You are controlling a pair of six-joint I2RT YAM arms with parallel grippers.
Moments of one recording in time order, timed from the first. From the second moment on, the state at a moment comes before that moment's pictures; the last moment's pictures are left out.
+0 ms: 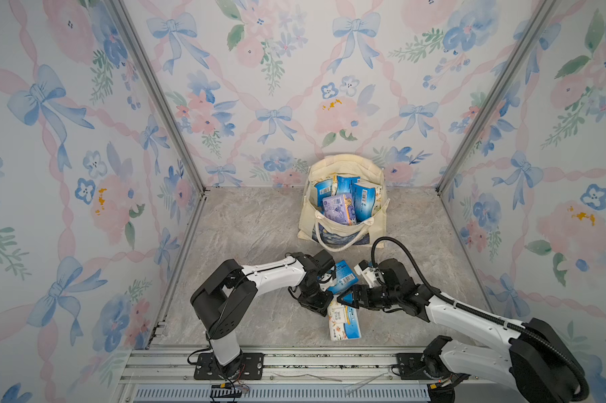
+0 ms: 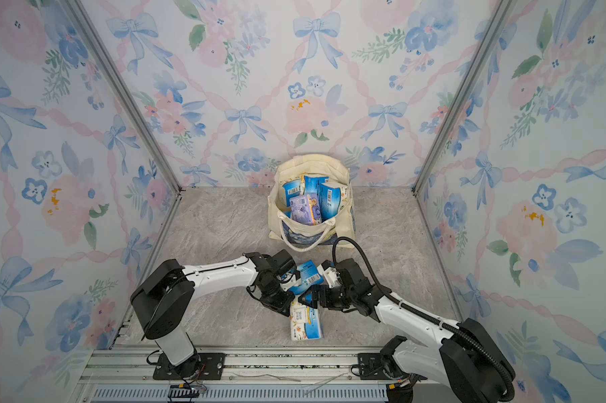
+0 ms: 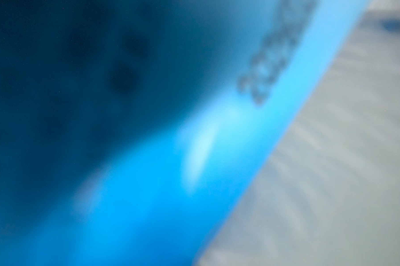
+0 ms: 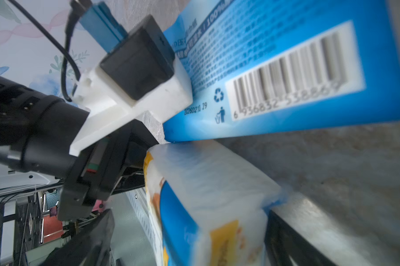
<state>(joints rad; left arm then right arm) -0.84 1.73 1.06 -0.78 0.47 -0.36 0.62 1.15 0.48 -0.13 -0.59 0.70</state>
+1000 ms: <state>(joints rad) -0.75 1.55 1.04 -0.72 0.60 -0.34 0.48 0.96 0.38 -0.47 -0.77 0.56</state>
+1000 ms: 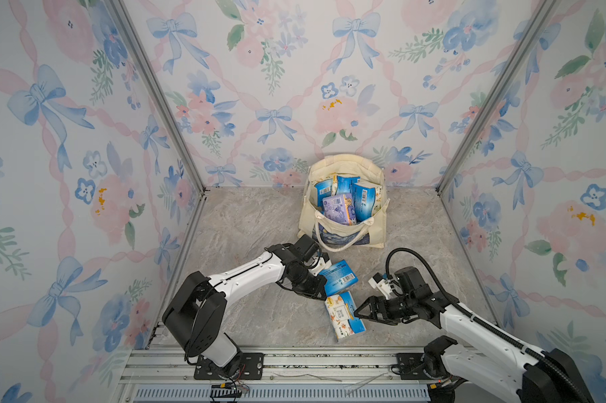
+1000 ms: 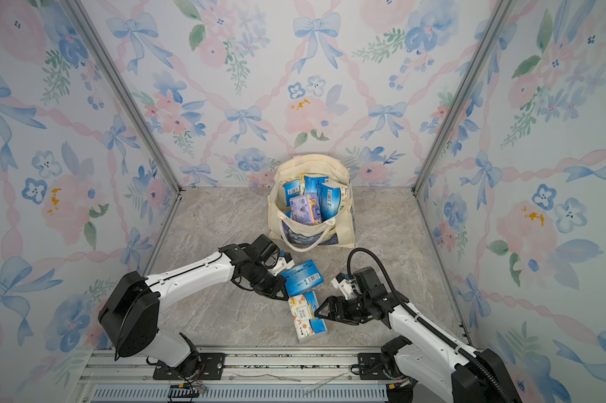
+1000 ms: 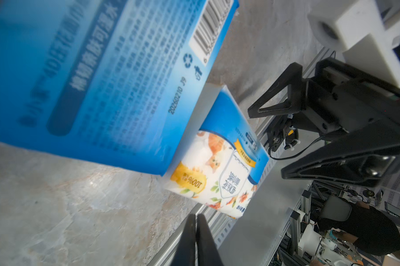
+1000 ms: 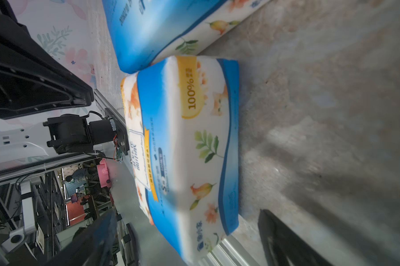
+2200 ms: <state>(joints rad) -0.78 1.68 1.00 -0.63 0.66 -0.35 0.61 1.05 0.28 -0.25 -0.79 0.79</state>
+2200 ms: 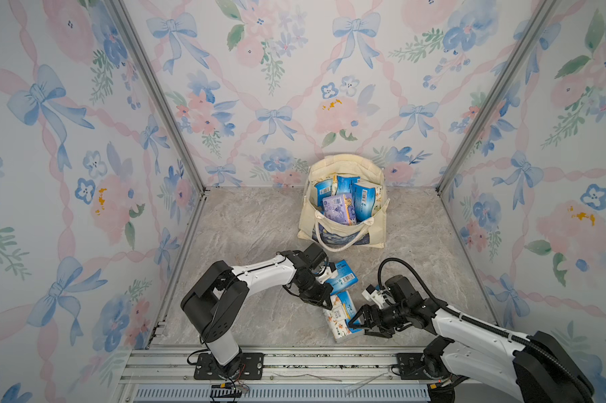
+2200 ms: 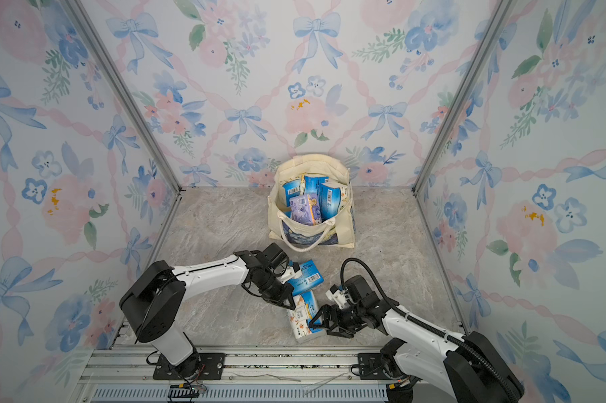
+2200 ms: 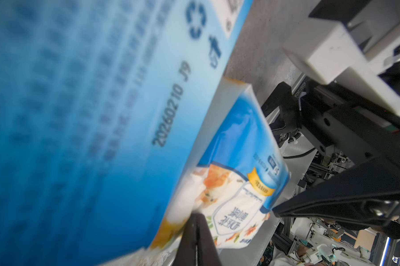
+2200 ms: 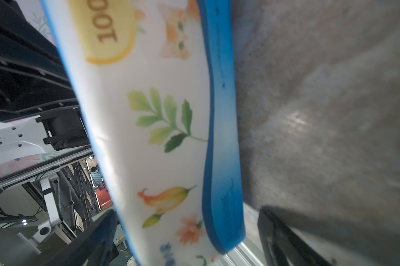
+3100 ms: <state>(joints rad) -0.76 1.68 0.99 -0.62 0.67 -0.34 0.66 1.22 0.30 0.04 -0.75 0.90</state>
